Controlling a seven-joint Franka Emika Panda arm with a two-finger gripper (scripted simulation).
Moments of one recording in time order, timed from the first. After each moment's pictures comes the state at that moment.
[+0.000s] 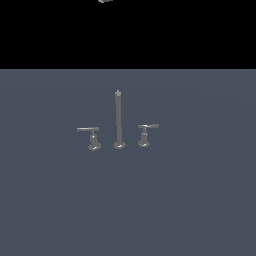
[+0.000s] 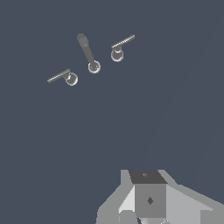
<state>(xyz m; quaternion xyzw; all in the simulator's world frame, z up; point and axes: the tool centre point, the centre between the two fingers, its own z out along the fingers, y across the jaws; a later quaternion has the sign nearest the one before) -0.185 0.024 0.381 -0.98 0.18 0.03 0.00</state>
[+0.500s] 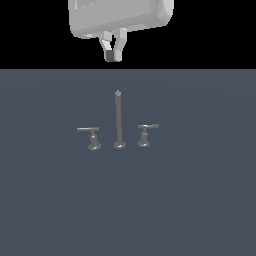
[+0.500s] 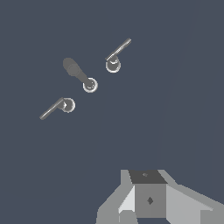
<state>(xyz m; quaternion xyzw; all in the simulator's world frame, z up) -0.122 0.028 0.313 -0.95 0.30 0.03 0.00</state>
